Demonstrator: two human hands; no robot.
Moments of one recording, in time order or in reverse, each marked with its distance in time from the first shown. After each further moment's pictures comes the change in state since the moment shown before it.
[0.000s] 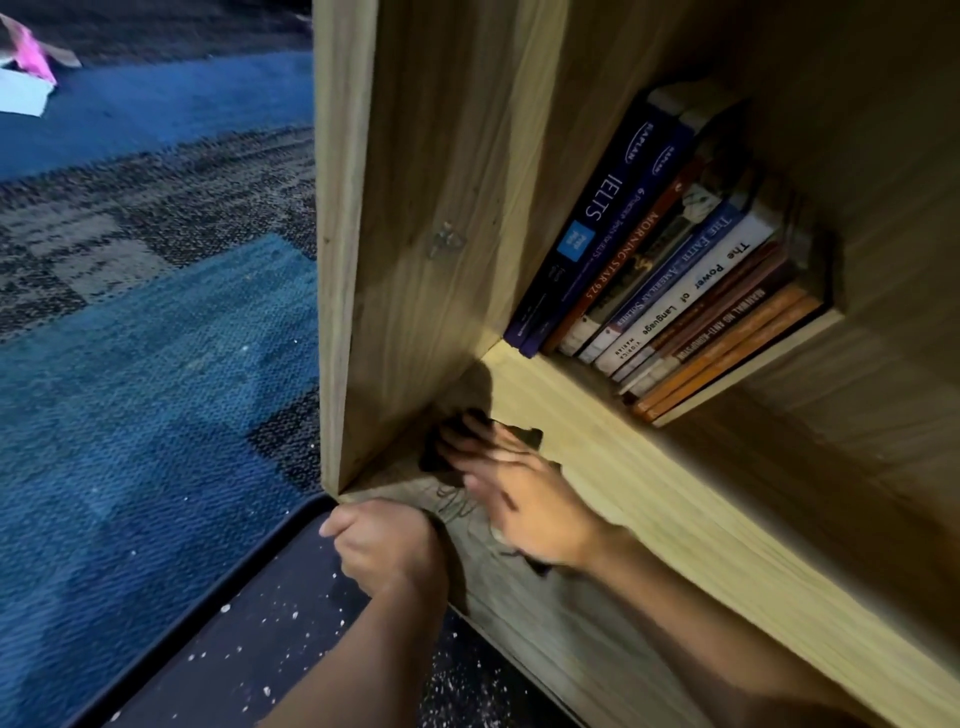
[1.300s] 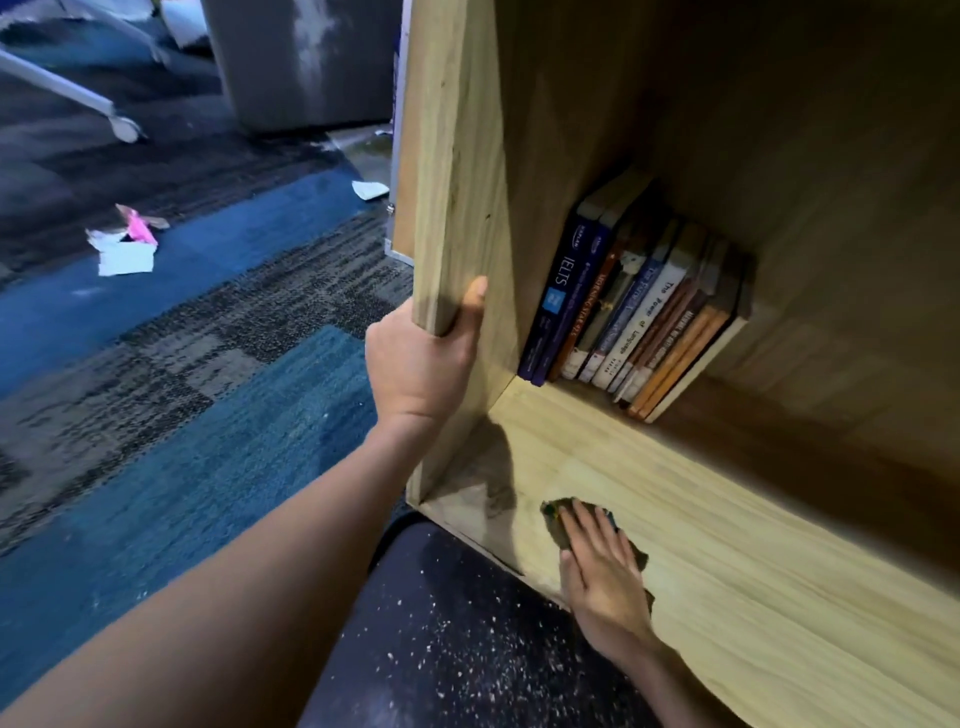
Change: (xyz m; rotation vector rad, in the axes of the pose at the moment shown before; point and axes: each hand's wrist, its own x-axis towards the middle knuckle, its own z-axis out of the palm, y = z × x) left_hand -0.075 0.176 -0.110 0.007 -0.276 1.316; right_hand -0.107 -0.080 0.015 -0.069 -0.023 0.702
